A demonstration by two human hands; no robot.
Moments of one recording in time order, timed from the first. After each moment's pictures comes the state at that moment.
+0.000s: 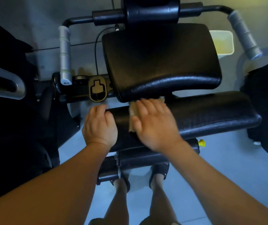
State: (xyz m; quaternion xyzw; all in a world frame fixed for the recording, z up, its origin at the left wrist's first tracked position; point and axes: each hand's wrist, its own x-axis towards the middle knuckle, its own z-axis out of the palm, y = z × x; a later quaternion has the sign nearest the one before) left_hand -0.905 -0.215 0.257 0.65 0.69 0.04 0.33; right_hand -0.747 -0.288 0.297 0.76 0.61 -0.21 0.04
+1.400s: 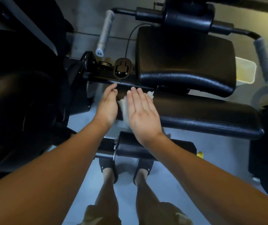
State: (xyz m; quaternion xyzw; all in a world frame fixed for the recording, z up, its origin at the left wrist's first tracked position) left_hand -0.932 -0.258 0.293 0.37 0.68 0.23 0.59; right_hand -0.810 -0.324 0.273 0.64 0.76 -0.07 0.05
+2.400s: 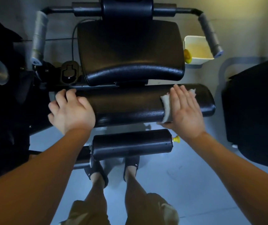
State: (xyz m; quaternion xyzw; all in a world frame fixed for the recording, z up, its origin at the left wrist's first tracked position) left_hand -0.860 -0.276 0.276 0.63 0.77 0.03 0.14; right_hand -0.580 -0.412 0.298 0.77 0.63 -0.05 0.08
